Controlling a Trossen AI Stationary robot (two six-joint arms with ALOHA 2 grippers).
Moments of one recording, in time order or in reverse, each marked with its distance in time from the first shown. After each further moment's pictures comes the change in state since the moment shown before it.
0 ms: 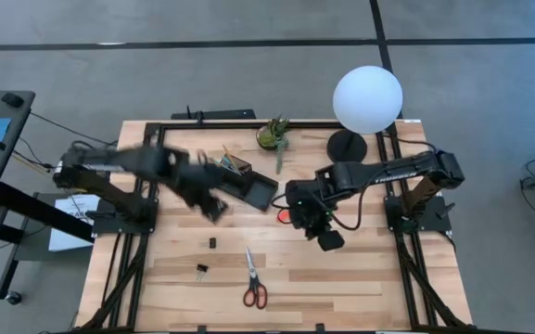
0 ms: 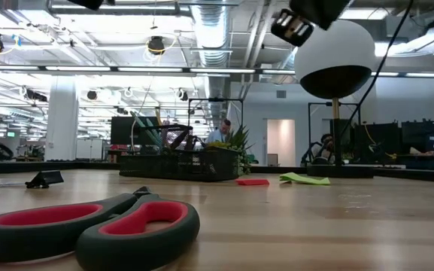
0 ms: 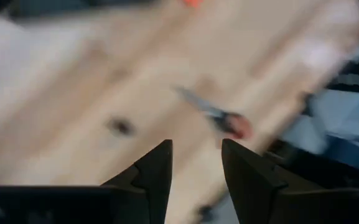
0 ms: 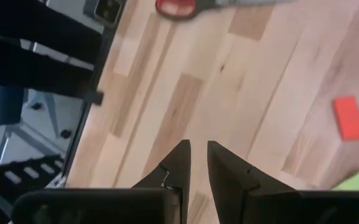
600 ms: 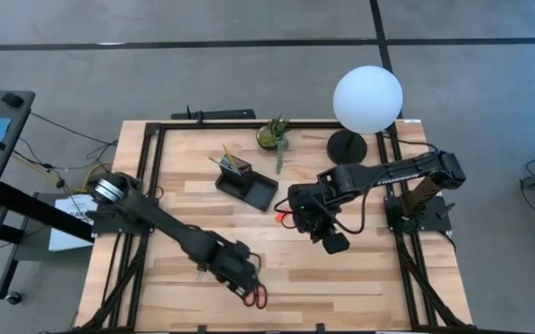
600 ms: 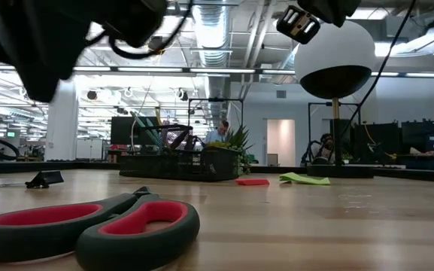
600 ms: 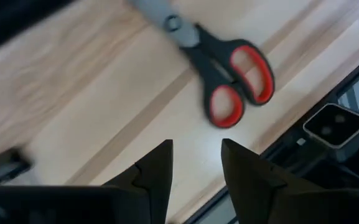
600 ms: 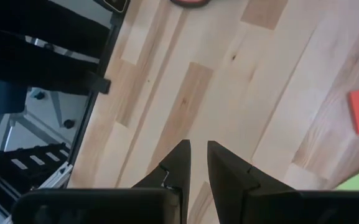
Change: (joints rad) left arm -0.370 0.442 -0.197 0.577 0.032 -0.353; right arm 0.023 -0.007 0.000 -0.042 -0.003 -0.009
